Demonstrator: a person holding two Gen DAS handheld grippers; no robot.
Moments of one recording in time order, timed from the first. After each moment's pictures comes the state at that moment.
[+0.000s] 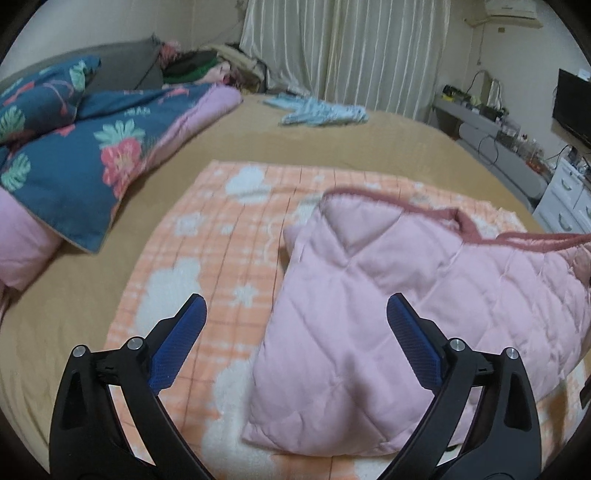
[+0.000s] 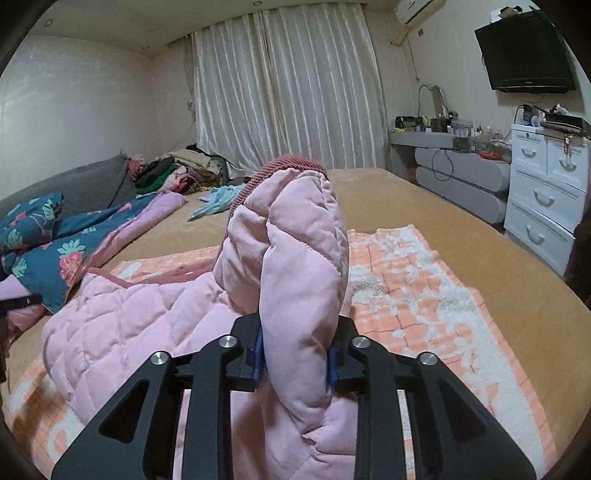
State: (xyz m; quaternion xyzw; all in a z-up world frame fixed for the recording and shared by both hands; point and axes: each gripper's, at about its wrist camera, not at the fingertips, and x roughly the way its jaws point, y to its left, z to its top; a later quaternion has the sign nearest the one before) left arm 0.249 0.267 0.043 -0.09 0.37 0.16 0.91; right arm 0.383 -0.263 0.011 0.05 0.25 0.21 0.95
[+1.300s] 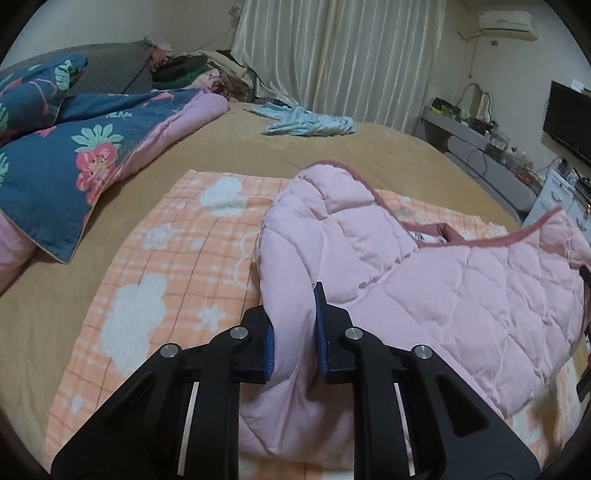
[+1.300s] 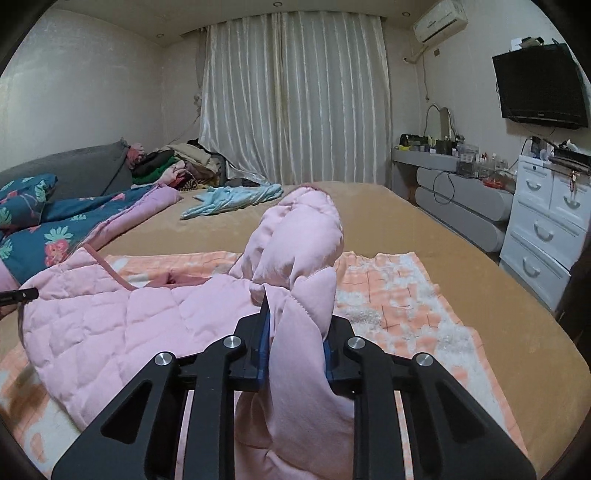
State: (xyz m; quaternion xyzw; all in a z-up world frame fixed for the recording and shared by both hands) left arm 0.284 0.263 0.036 -0.11 0.33 0.14 0.93; right arm 0.422 -0.236 0.025 0.00 0.22 0.20 0.95
